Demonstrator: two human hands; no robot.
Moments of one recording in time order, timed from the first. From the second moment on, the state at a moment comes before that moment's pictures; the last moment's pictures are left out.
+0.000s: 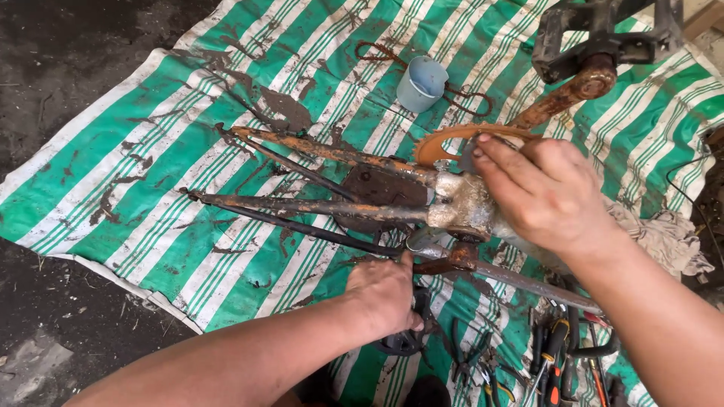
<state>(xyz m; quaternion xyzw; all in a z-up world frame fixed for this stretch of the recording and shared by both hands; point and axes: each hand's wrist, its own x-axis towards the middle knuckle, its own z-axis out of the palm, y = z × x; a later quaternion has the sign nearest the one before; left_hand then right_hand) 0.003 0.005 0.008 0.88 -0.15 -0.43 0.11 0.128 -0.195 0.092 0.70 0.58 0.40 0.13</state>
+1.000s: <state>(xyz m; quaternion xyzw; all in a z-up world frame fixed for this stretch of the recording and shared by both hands) -0.008 -0.044 0.035 0.80 -0.15 -0.45 0.37 0.095 -0.302 0.040 0.81 0.37 0.44 -0.09</state>
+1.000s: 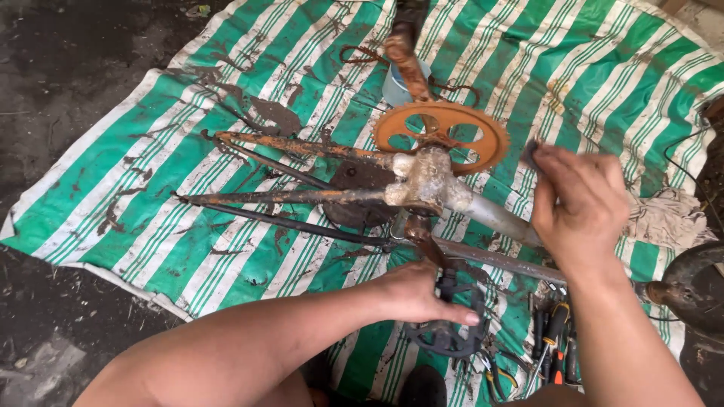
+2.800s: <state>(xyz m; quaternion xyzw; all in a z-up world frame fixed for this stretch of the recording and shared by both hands) -0.053 -0.102 -0.074 0.79 -0.05 -0.15 0.59 0.141 -0.200 0.074 0.65 0.58 0.47 0.13</state>
